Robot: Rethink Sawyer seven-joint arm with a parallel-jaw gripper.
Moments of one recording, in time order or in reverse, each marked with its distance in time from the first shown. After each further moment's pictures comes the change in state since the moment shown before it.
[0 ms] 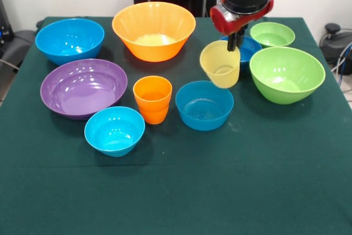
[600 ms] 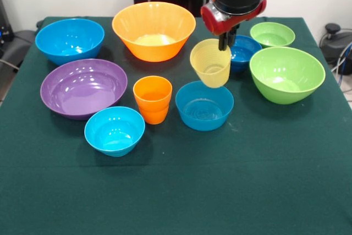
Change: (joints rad) arm -0.004 0.012 0.001 -0.066 0.000 0.081 0.000
